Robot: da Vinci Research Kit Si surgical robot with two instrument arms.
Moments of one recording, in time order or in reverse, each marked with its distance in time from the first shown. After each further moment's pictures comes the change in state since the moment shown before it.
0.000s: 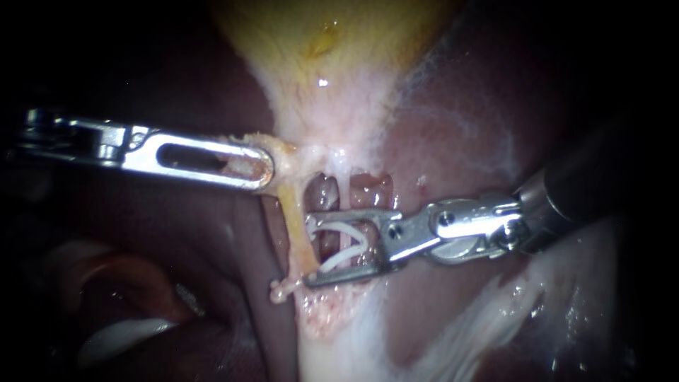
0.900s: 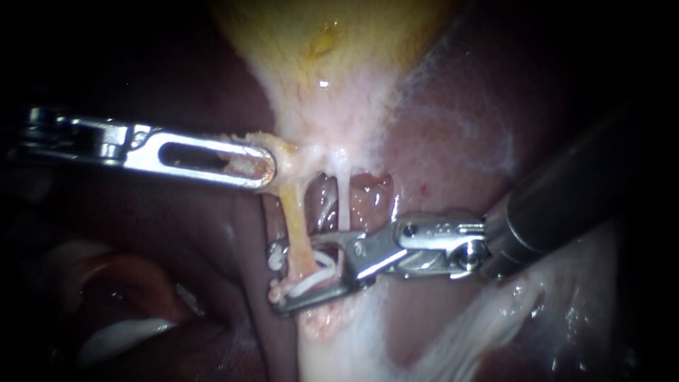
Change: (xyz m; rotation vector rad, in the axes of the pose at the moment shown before) right arm 0.000 0.000 0.004 0.124 0.093 0.169; left arm 0.000 0.001 0.000 0.002 0.002 0.002
